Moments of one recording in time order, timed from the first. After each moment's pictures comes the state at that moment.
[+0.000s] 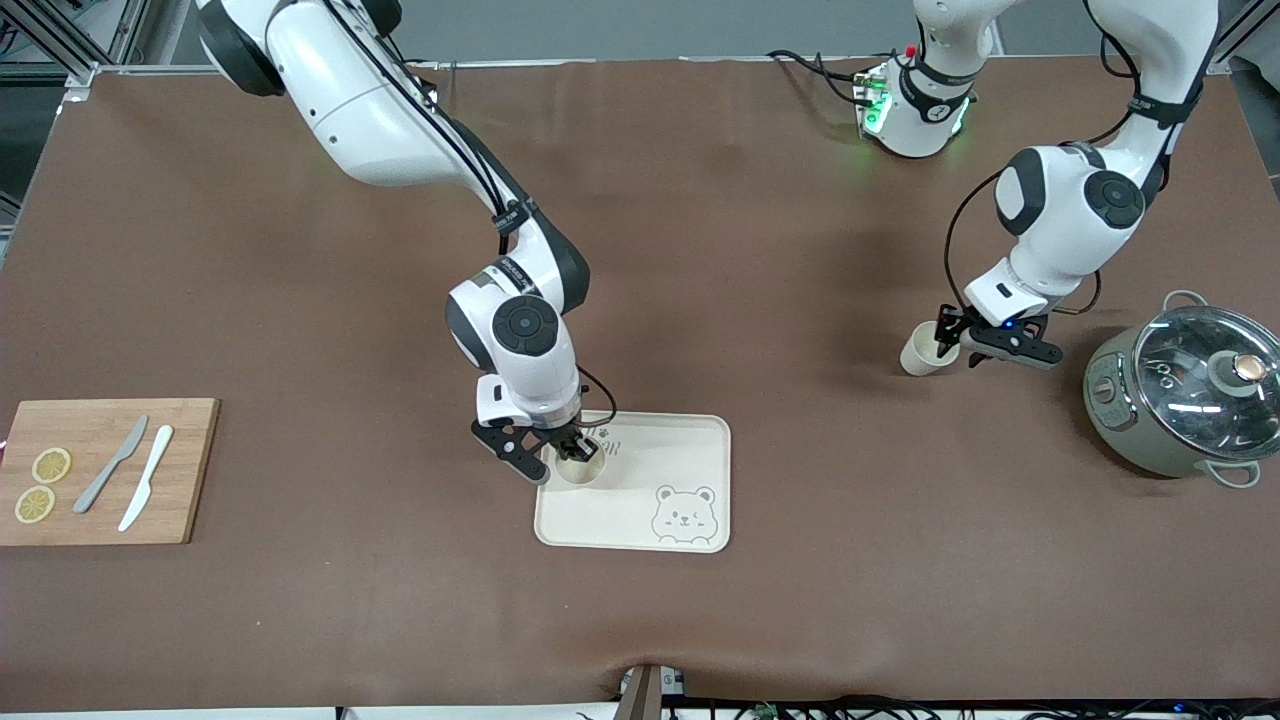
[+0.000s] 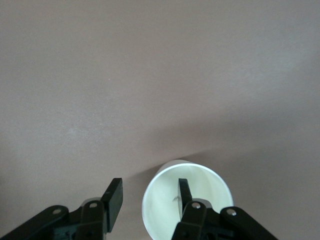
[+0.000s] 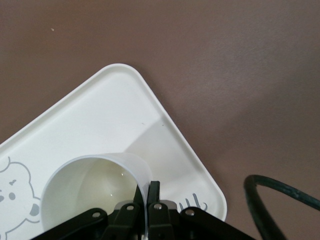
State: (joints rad) left arm 0.46 0.10 -0.51 -2.50 -0.09 2.76 0.34; right arm 0.53 0.79 0.07 -1.37 -0.21 2.29 1.36
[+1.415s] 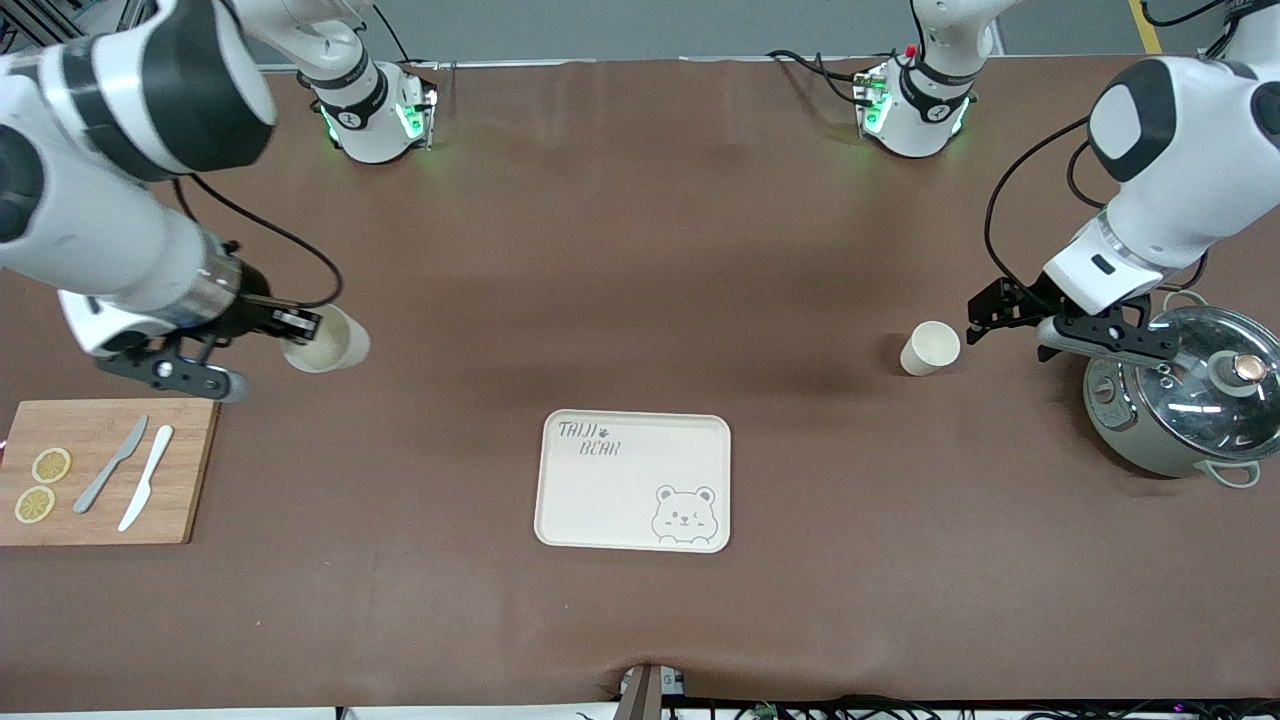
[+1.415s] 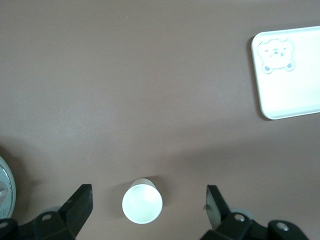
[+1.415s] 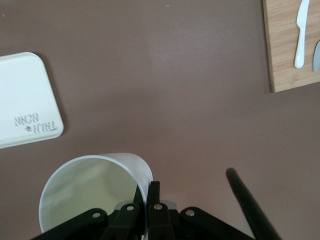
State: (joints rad) left arm 0.45 -0.05 -0.55 -2.02 -0.19 2.13 0.18; right arm 0.13 0.22 0.06 -1.44 -0.01 1.53 0.39
